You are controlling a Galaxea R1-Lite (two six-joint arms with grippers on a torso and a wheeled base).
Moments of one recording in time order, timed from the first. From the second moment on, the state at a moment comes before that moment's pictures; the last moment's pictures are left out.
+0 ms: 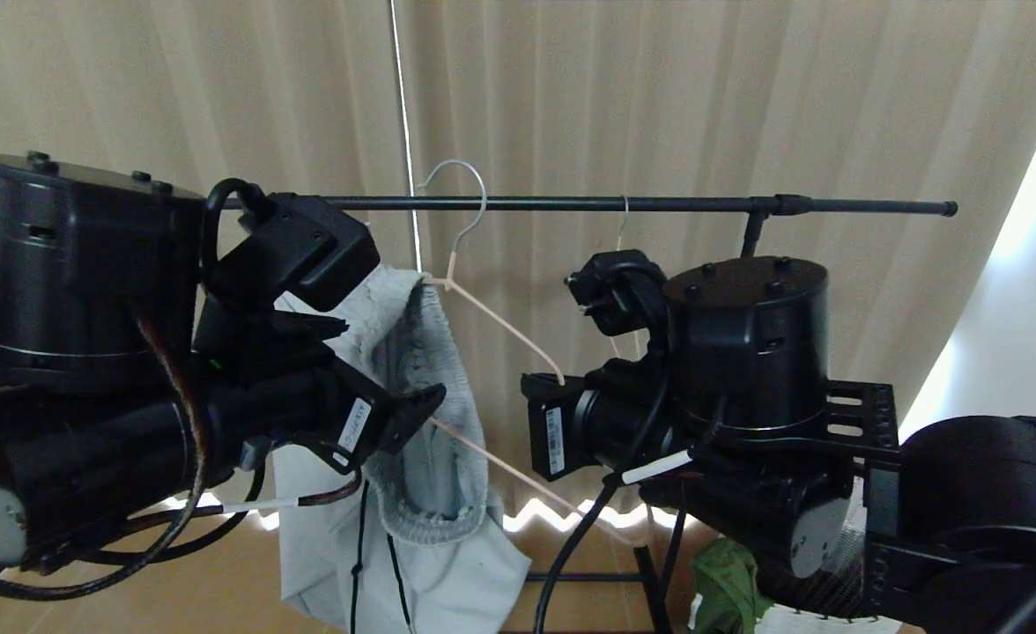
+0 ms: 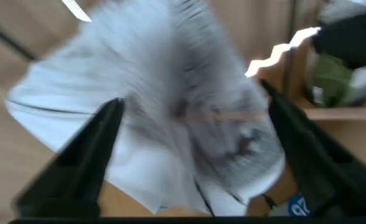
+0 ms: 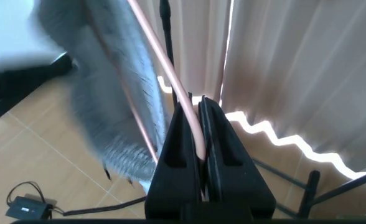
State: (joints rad) left arm -0.71 1.42 -0.94 -0.07 0.30 0.24; right arm 0.94 1.78 -1.05 -0.40 -0.34 0.29
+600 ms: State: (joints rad) left arm -0.70 1.27 -0.78 -0.20 0.25 0.33; right arm 0.89 1.60 -0.86 -0.50 -0.33 0.18
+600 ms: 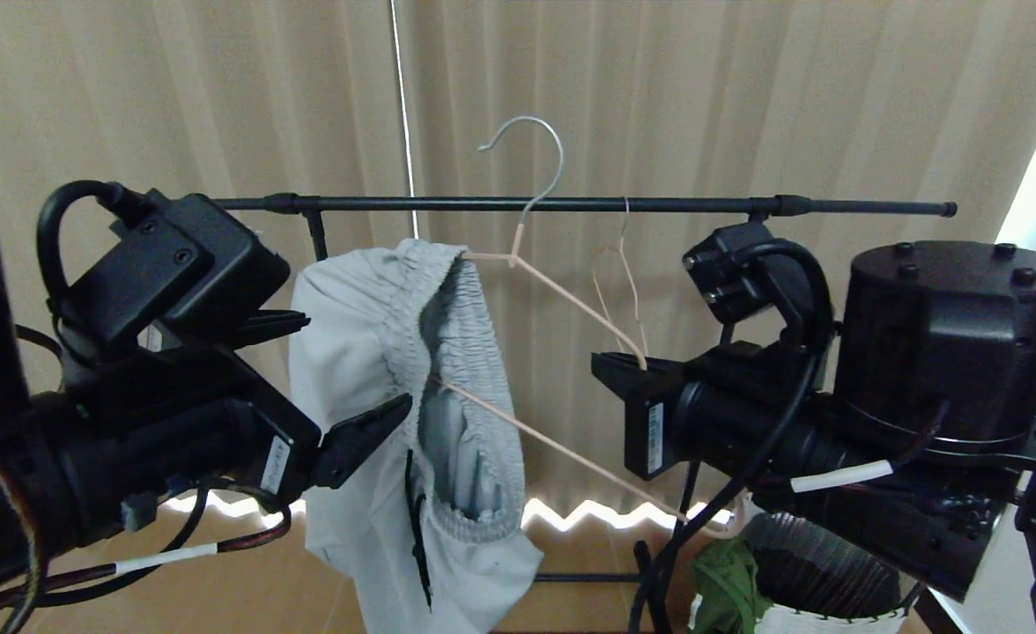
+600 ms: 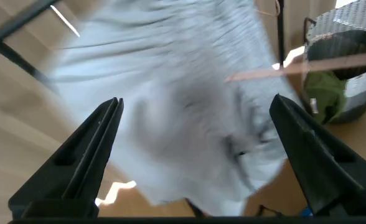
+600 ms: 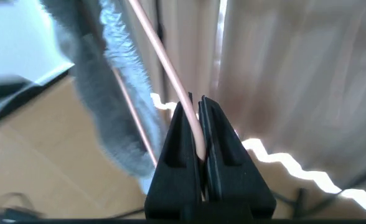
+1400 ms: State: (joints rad) left arm -0.61 1.30 -0.88 -0.24 -0.04 0.69; right arm 0.63 1.44 -0.66 -0.60 0.08 -0.01
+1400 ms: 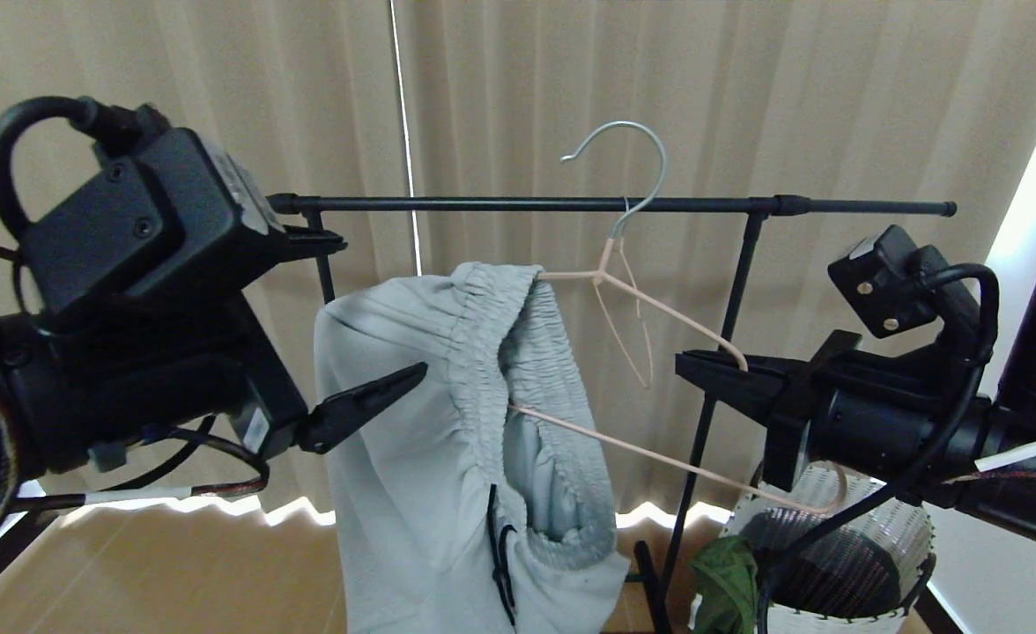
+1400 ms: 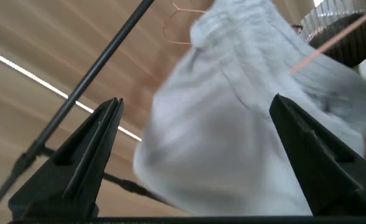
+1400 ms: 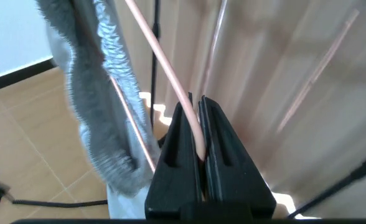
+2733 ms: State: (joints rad) left arm -0.60 1.47 -0.97 -0.24 -0.05 0.78; right arm 0.67 1.45 -0.66 -0.67 0.24 -0.06
